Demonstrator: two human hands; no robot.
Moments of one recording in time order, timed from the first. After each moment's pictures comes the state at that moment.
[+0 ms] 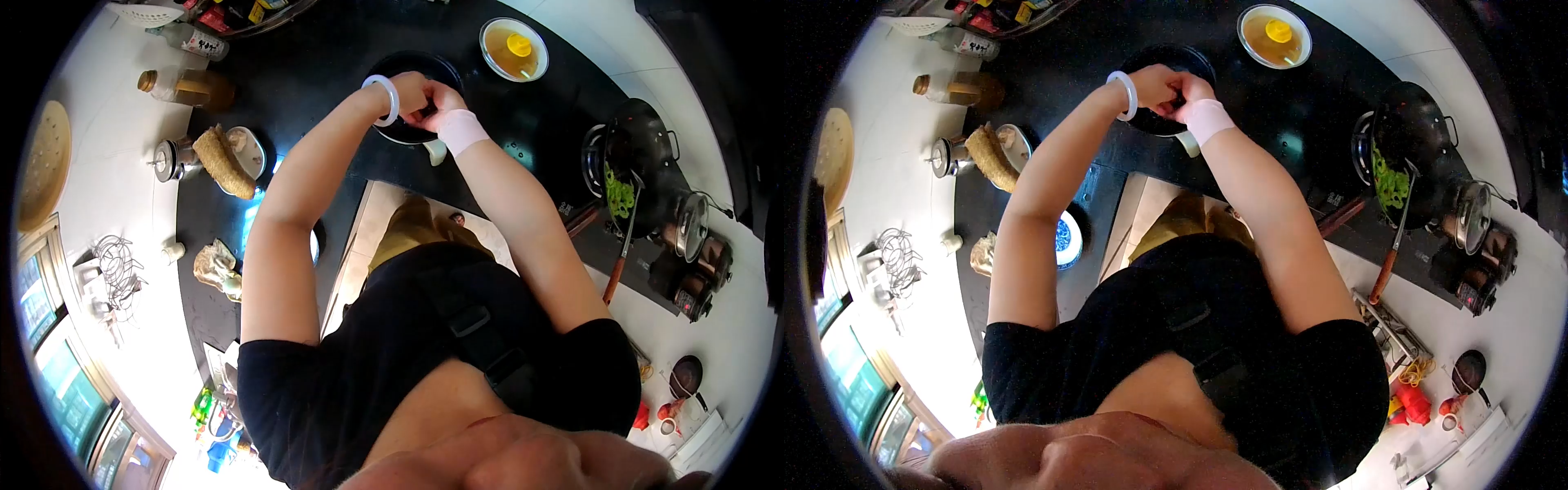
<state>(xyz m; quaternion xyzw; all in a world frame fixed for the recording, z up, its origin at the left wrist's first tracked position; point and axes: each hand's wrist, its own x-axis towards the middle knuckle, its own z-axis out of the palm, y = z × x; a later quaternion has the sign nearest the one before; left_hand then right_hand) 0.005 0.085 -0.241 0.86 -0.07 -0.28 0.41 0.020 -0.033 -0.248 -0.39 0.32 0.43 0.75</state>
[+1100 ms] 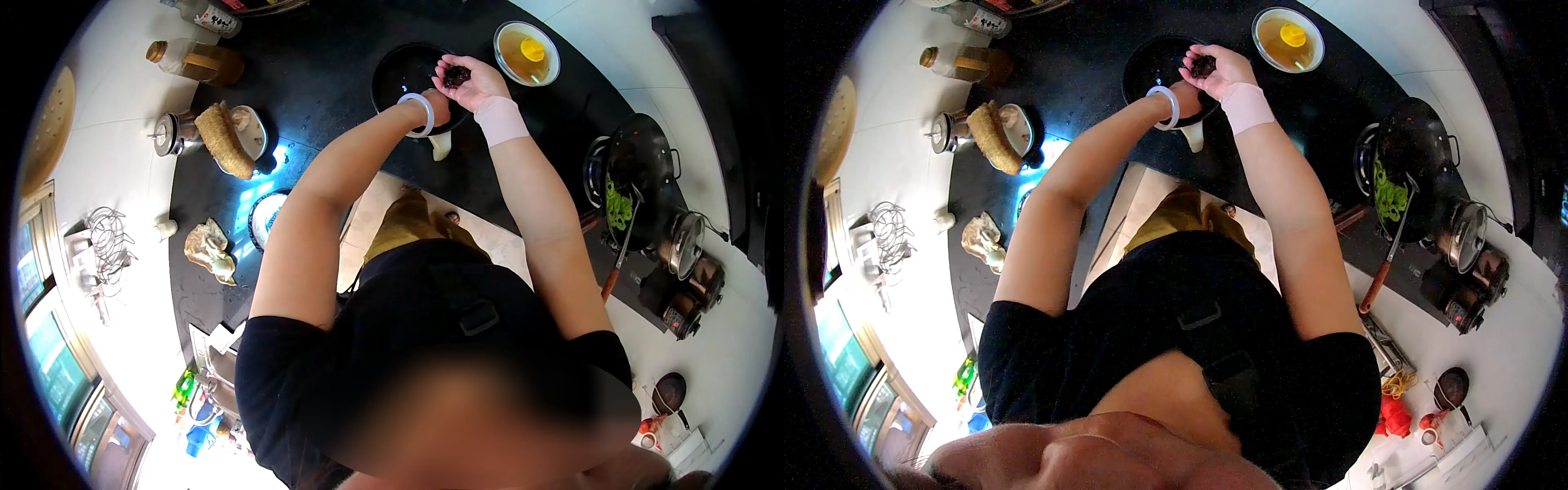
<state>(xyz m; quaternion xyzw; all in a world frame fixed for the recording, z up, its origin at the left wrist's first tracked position) 0.000 0.037 -0.288 0.93 -0.01 -0.29 0.22 0.058 -0.059 -0.223 -0.40 0.18 0.43 0.79</state>
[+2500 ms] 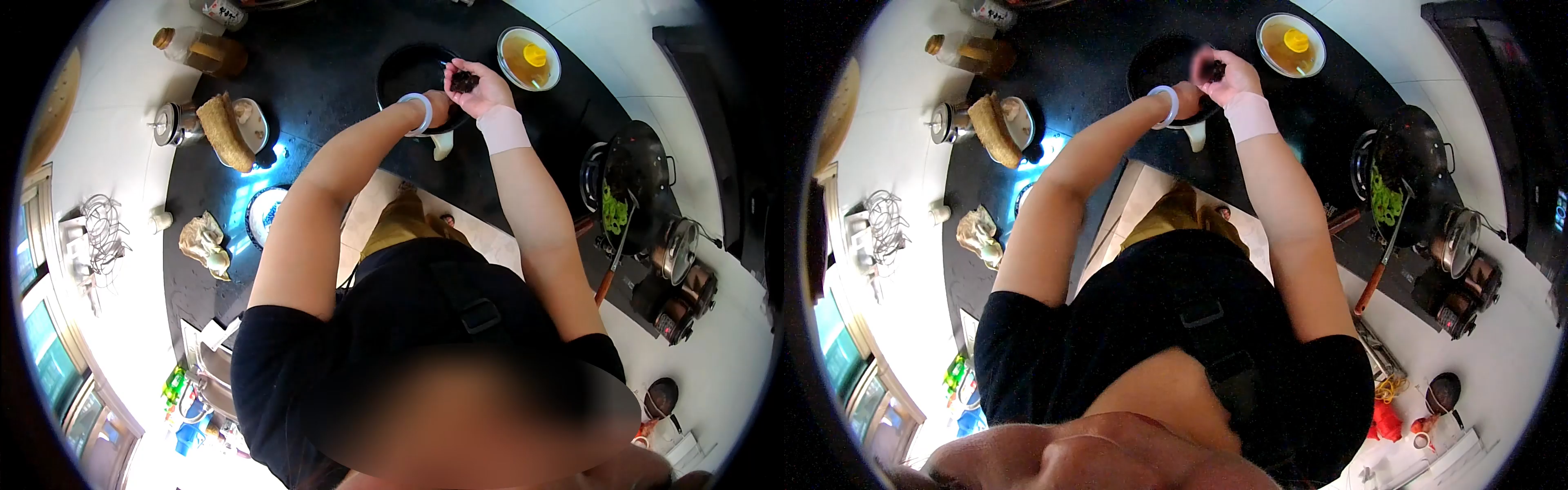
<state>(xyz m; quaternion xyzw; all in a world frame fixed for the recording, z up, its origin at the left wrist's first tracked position) -0.004 0.044 -0.289 0.91 -0.33 -0.23 -0.07 0.053 -0.066 -0.228 -0.32 0.21 0.40 0.83</state>
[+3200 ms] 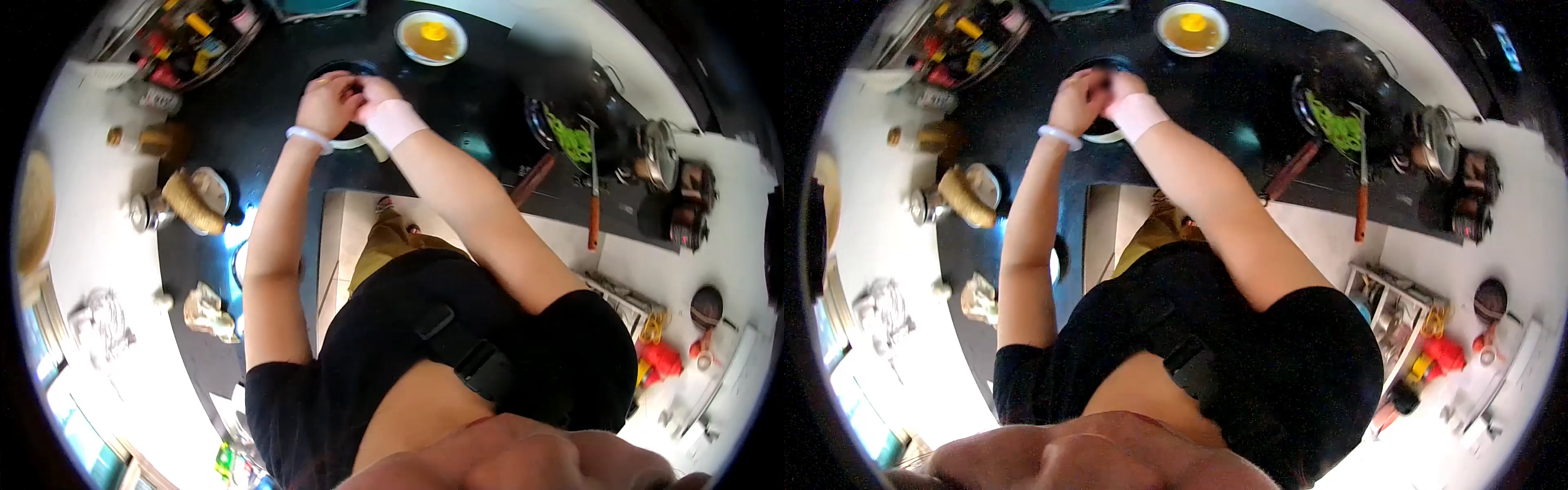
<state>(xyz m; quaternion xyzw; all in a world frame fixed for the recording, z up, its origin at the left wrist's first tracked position) -0.056 0.060 -0.187 0.94 -0.08 0.16 0.28 0.020 -0.026 -0.261 -0.20 0.23 0.36 0.88</state>
